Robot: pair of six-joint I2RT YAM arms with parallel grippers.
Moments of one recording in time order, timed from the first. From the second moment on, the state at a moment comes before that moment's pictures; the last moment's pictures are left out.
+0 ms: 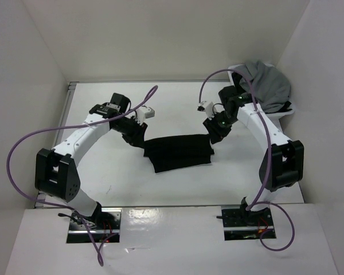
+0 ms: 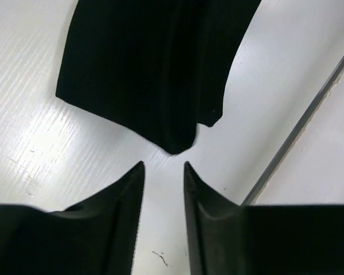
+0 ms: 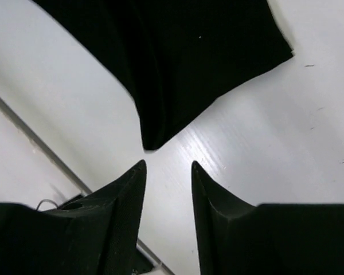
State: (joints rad) left arm -0.30 1.57 1.29 -0.89 0.57 0.39; right arm 0.24 1.63 1.42 -1.09 -0.38 -0.56
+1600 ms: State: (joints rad) left arm 0.35 0.86 1.00 -0.79 0.25 0.19; right arm 0.61 2.11 1.72 -0.97 -0.50 -0.58
